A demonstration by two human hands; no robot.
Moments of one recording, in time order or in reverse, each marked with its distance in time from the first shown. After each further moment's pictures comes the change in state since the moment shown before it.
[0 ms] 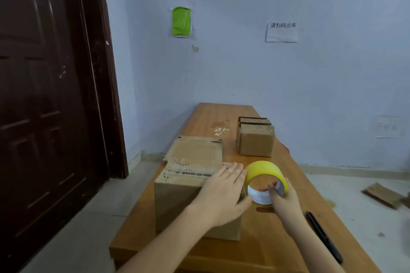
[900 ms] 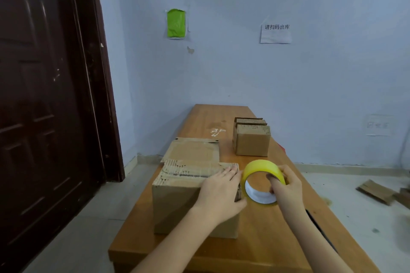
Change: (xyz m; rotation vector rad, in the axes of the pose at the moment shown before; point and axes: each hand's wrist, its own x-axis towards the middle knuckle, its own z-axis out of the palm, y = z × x) left_hand 0.003 0.005 0.000 -0.087 0.069 -0.071; right_hand 0.013 -0.004 -0.007 0.074 0.026 -0.351
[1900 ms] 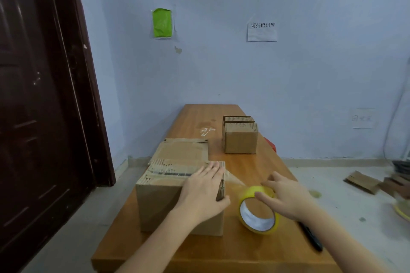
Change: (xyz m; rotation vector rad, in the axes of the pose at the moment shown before) left_hand 0.003 -0.010 0.010 0.094 0.006 -0.017; right_hand 0.011 -0.008 -0.057 -1.164 -0.566 -0.261
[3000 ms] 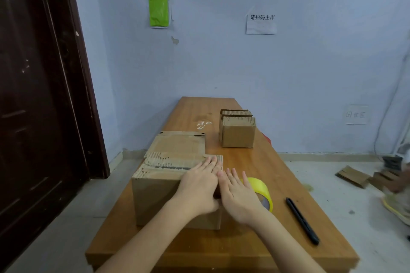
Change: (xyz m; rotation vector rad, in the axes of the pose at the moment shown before) left_hand 0.005 -0.001 -0.005 -0.028 -0.122 0.006; right_hand 0.014 -0.106 0.022 0.304 -0.229 0.115
